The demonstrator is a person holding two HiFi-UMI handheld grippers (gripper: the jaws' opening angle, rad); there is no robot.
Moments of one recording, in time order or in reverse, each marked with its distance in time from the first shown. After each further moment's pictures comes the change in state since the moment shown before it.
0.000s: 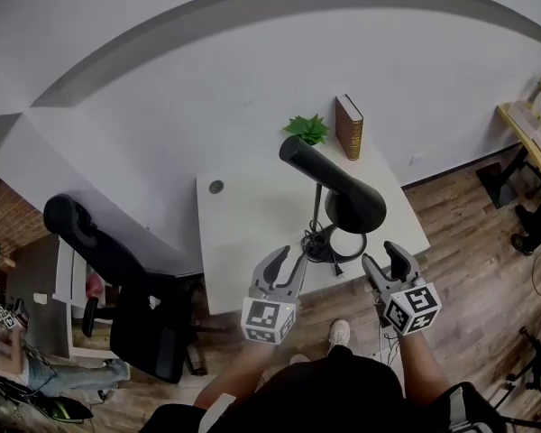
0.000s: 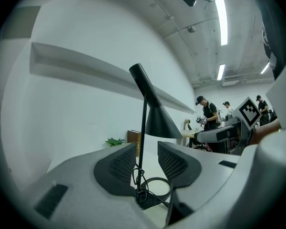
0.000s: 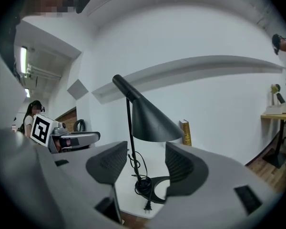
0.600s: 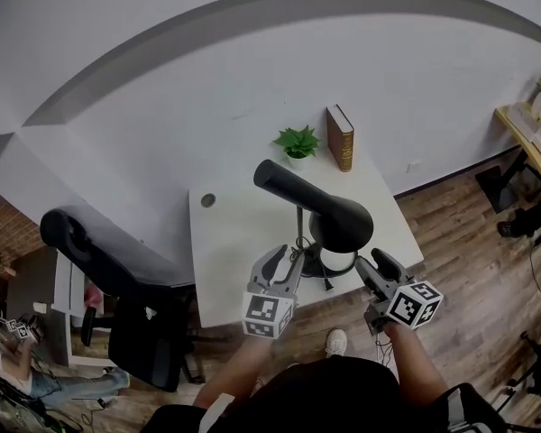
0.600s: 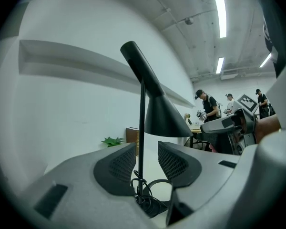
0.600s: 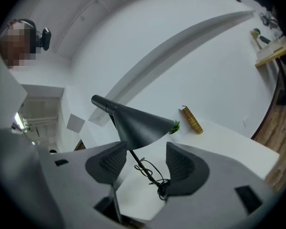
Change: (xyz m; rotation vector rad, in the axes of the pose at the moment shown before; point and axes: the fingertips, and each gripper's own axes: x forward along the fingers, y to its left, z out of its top) left arm 0.063 0.001 -0.006 0.042 0.052 -0.004; right arm 0.022 -0.040 0.000 0.424 -0.035 0.126
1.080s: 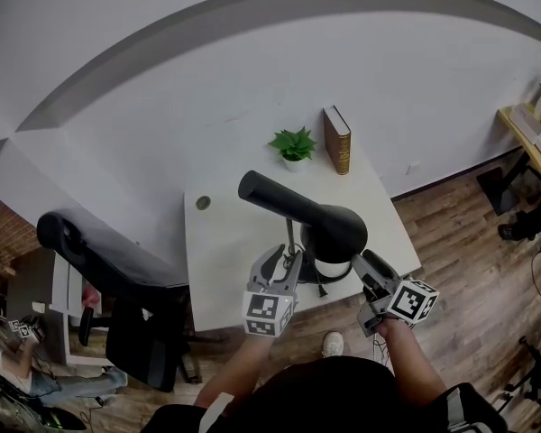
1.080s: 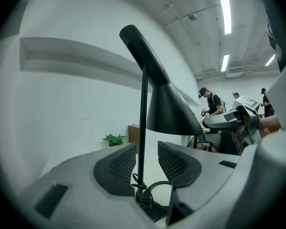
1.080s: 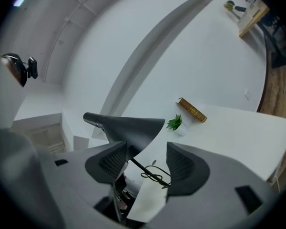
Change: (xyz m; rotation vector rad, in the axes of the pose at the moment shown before) left arm 0.036 0.002 -0.009 -0.017 0.021 0.044; right arm 0.019 -0.026 0.009 0.269 -0.024 0.079
